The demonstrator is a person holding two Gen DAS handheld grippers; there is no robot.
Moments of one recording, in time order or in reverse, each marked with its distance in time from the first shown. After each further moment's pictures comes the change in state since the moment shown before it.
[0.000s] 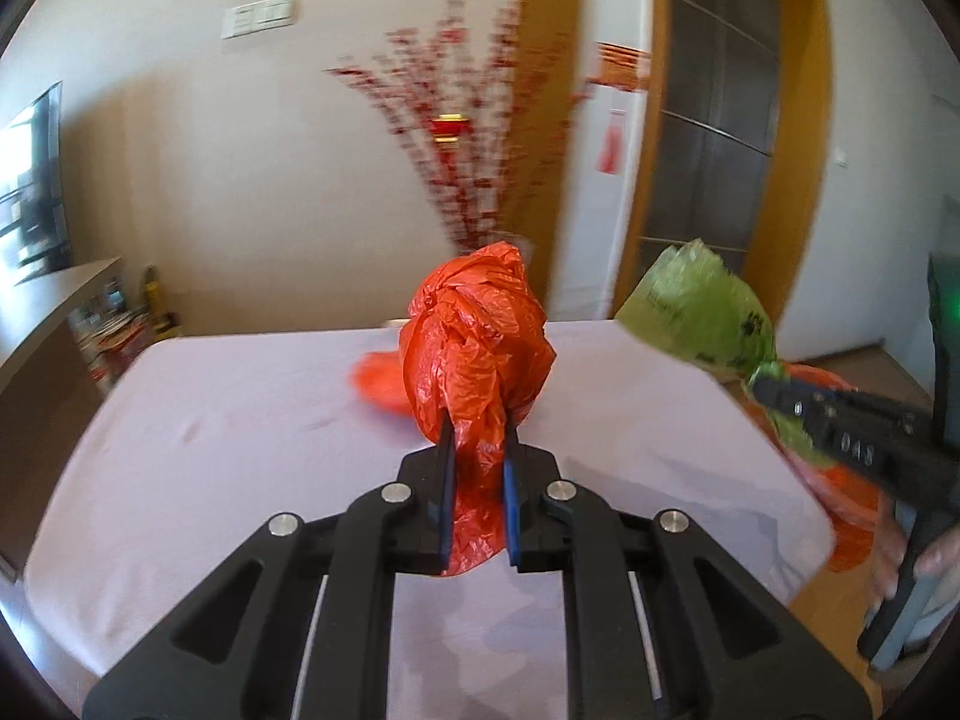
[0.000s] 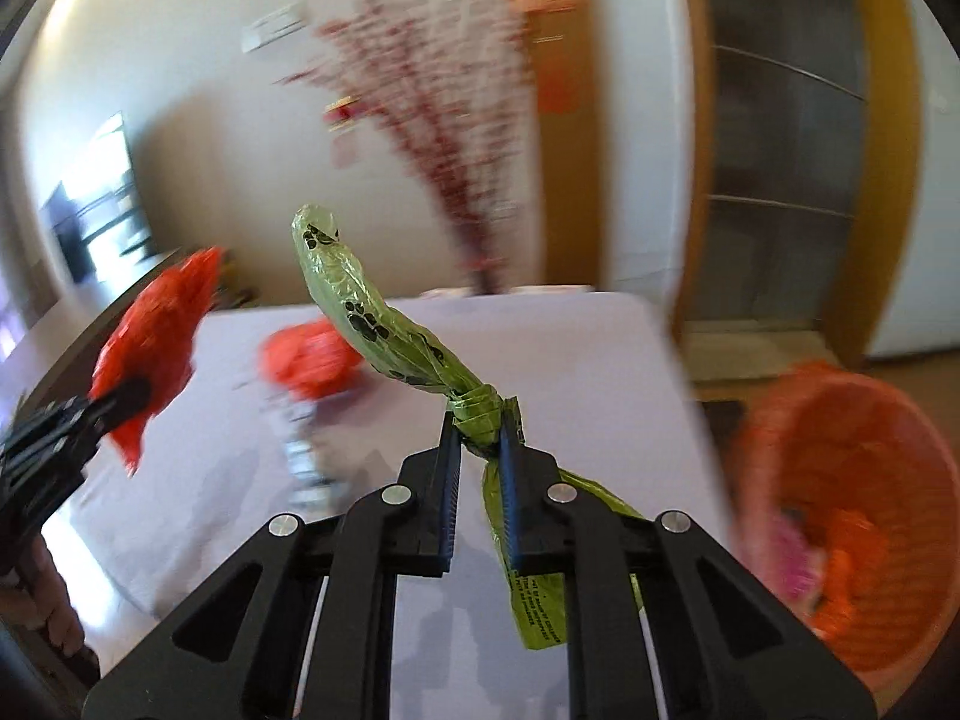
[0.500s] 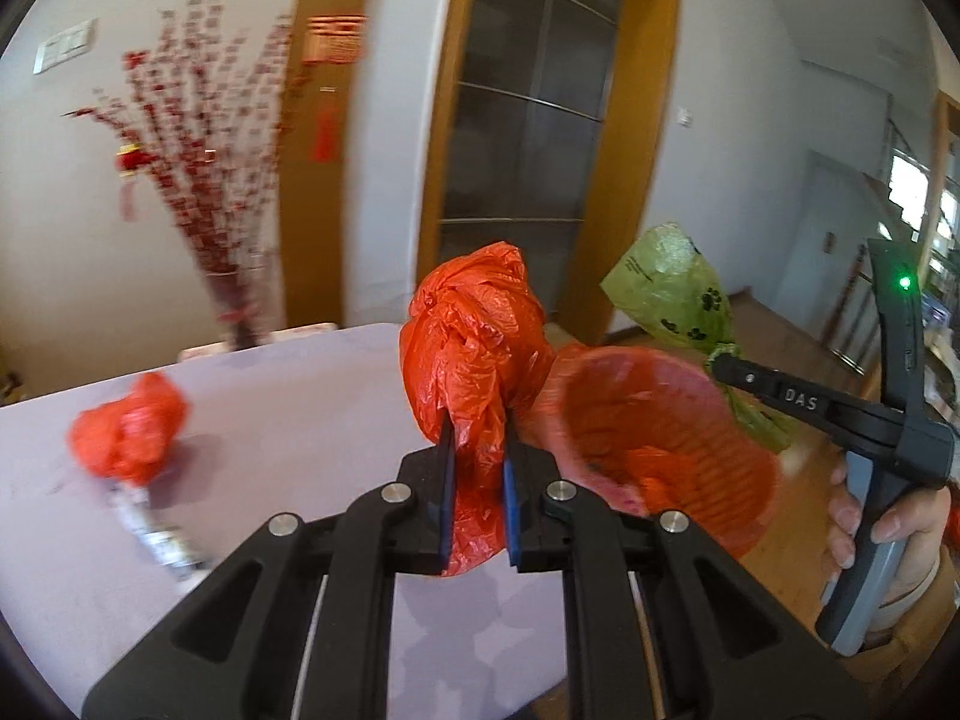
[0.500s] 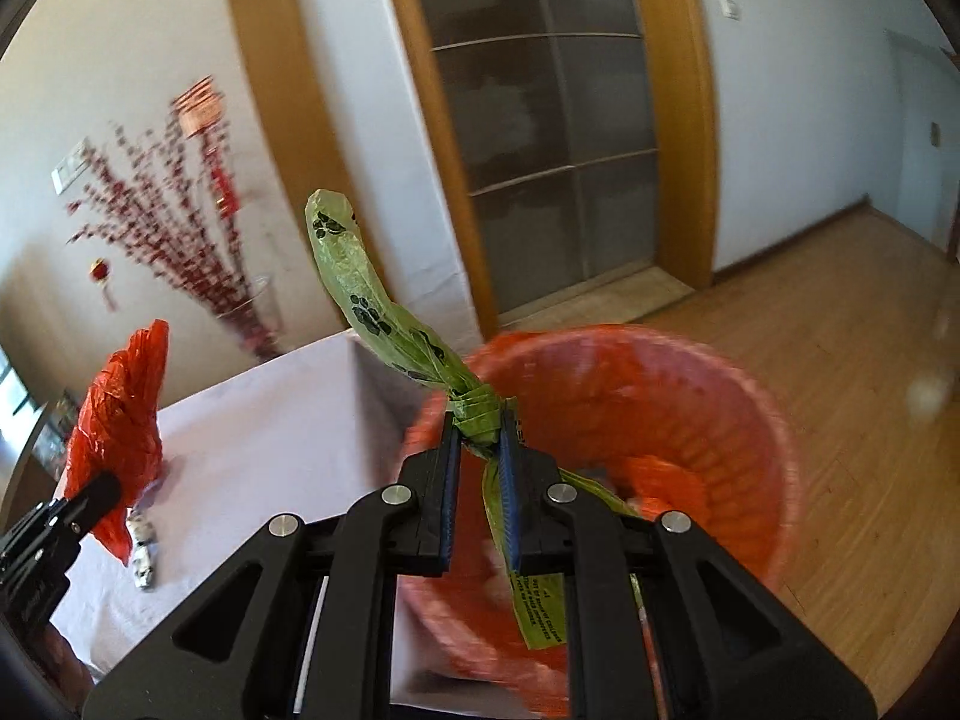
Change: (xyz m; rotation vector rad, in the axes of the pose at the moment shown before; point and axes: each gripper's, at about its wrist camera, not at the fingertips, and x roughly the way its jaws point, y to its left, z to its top) left arm 0.036 -0.166 0.014 0.138 0.028 -0.365; right arm -0.065 -0.165 -0.018 0.316 -0.065 -0.283
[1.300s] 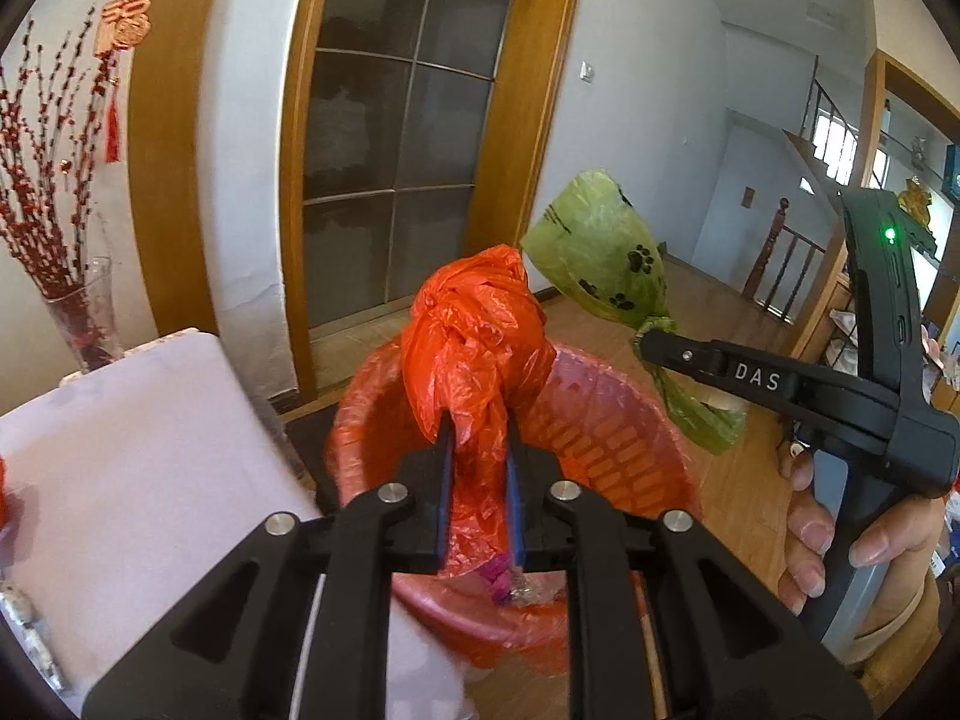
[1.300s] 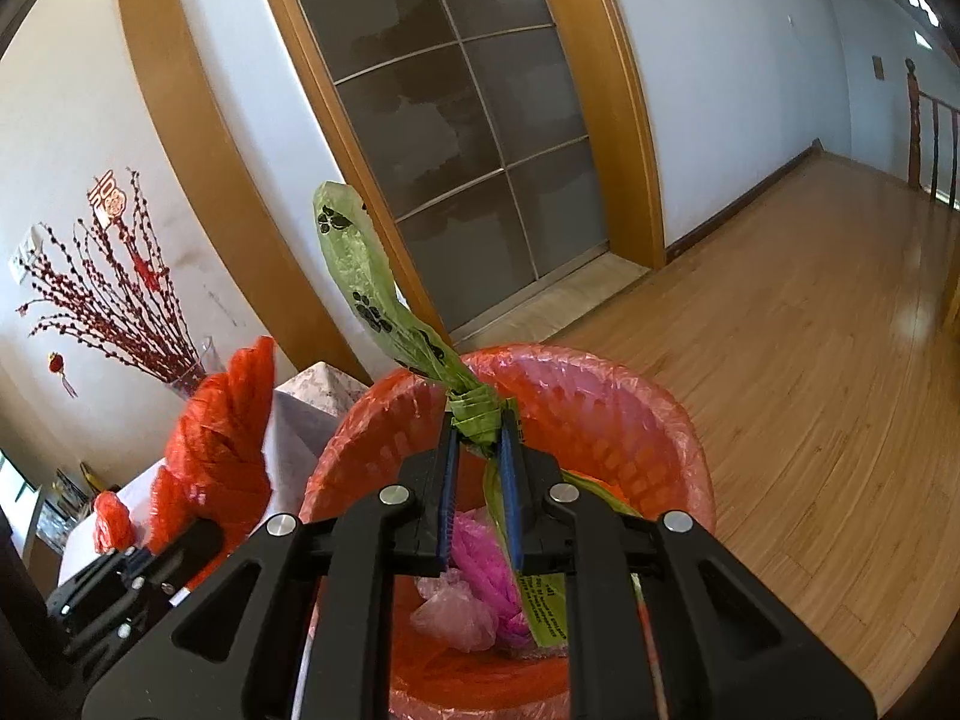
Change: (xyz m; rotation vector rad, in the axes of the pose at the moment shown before) left arm 0.092 -0.101 0.007 0.088 0.075 -0.202; right arm 0.003 -0.078 0.017 0.161 -0.023 -0.036
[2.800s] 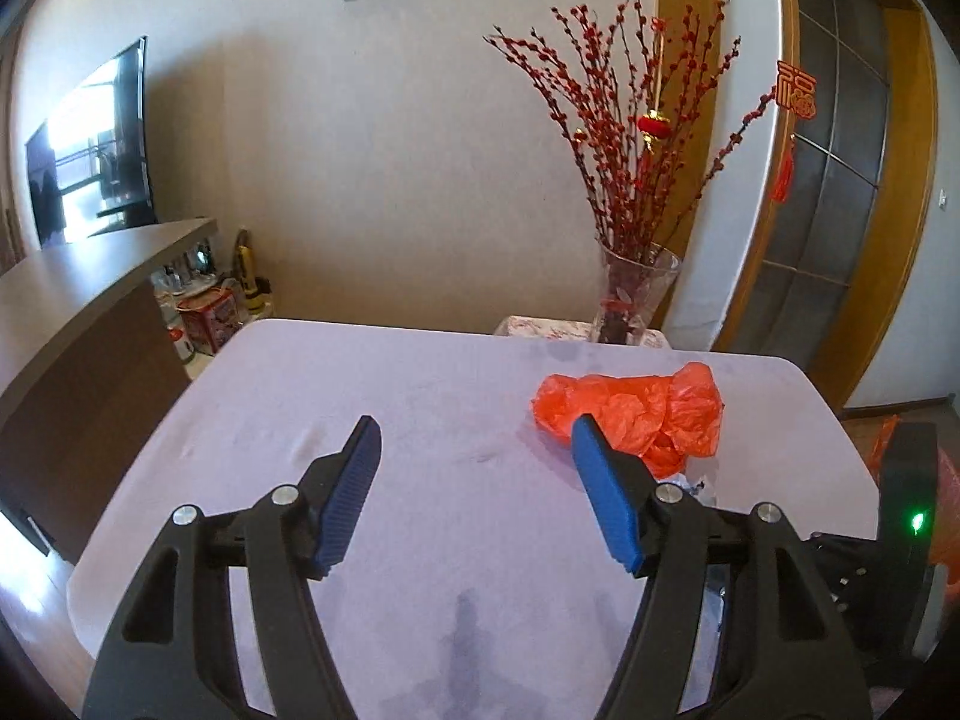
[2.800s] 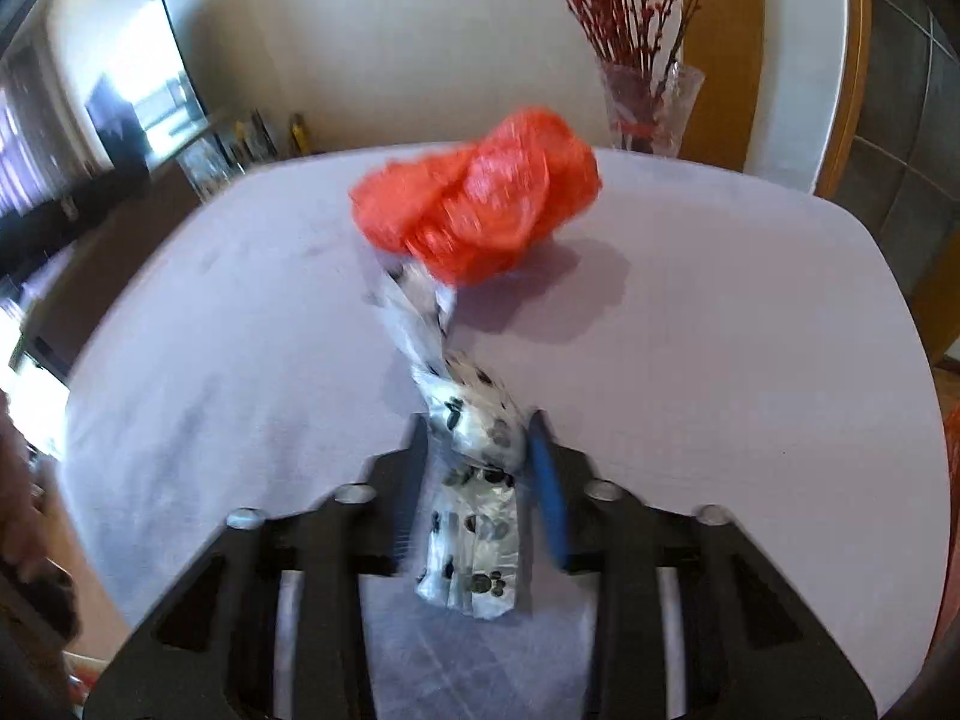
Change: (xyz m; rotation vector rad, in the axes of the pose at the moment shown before) left arm -0.245 0.305 -0.090 -0.398 -0.081 0.784; right arm 0.079 0.361 -0.197 -0.697 0.411 0.428
